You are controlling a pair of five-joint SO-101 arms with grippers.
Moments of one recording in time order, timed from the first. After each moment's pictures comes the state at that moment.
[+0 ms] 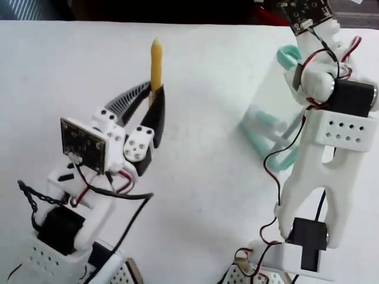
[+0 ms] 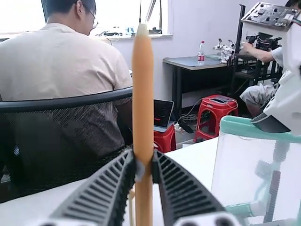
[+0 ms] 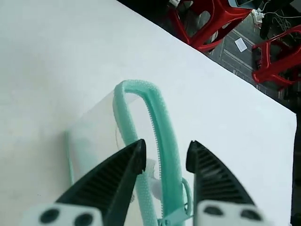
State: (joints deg) left arm 23.1 -70.0 46.8 32.2 0.5; right arm 7.0 -4.8 -27.9 85.9 39.0
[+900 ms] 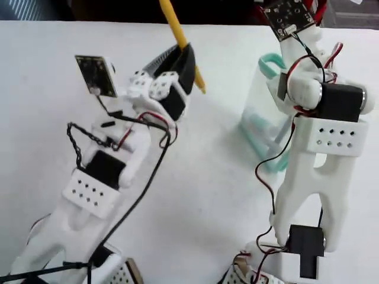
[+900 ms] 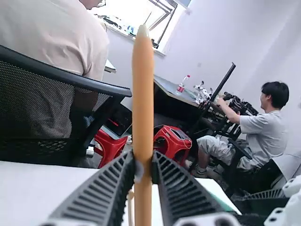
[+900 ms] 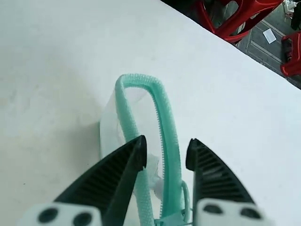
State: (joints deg) left arm 23.2 -39.2 36.1 8.2 30.0; right arm 2.7 -6.4 -24.3 92.9 34.2
